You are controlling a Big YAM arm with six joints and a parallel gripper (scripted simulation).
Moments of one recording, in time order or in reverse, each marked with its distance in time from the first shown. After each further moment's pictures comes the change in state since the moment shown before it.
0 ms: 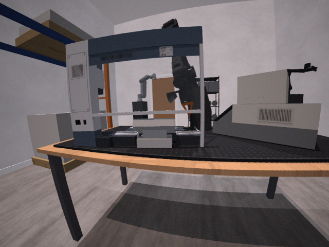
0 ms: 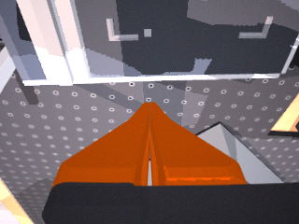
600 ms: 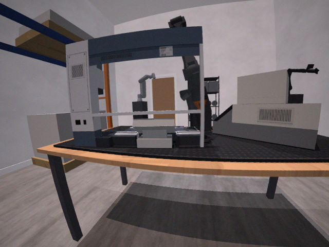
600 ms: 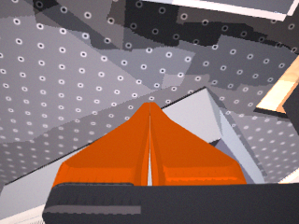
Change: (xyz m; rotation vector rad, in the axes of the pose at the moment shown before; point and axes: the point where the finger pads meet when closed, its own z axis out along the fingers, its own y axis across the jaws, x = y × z) arm 0.076 -0.015 0.004 0.030 -0.003 -0.145
